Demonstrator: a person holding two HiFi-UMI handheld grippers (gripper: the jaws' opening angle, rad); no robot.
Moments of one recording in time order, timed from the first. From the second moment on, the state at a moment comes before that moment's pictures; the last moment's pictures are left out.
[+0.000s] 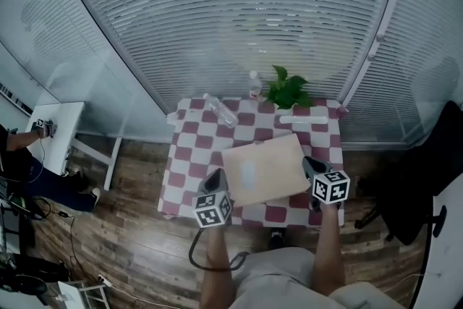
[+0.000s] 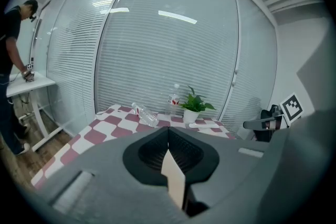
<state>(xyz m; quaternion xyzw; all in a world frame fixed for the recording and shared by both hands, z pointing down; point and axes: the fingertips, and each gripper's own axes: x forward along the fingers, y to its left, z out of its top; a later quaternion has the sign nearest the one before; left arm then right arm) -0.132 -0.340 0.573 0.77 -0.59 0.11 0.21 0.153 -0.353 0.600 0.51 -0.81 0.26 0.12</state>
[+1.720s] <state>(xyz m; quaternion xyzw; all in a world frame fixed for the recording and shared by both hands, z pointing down) -0.129 -0.333 0.704 0.68 -0.62 0.15 0.37 0.141 -0.379 0.694 0.34 -0.86 0.33 0.19</state>
